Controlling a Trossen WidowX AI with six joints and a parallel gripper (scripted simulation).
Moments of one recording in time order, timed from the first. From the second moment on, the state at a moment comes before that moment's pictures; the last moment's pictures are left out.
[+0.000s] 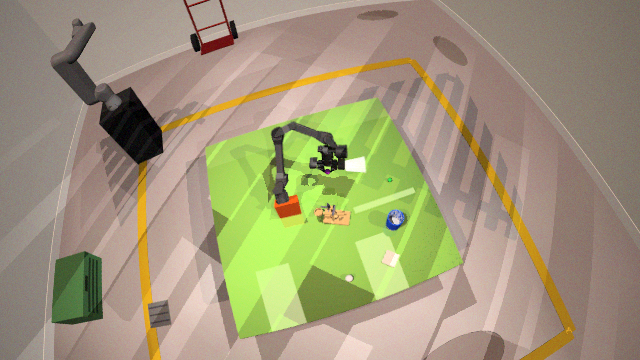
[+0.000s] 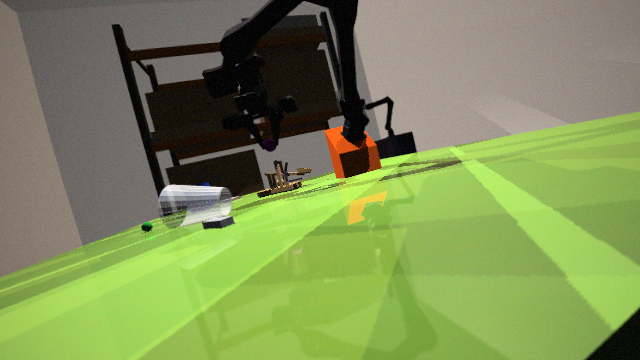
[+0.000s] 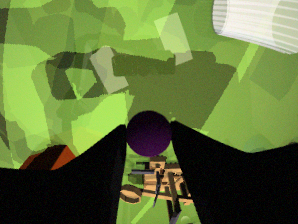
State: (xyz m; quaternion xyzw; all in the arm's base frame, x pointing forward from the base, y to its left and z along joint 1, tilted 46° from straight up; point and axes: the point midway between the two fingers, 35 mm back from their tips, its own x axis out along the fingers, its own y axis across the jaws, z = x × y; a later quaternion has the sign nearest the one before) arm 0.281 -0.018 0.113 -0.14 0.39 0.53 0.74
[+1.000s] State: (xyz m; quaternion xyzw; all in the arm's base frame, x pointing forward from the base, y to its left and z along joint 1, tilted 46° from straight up) arm 0.230 -0.082 0.012 0.19 0.62 0.36 0.68
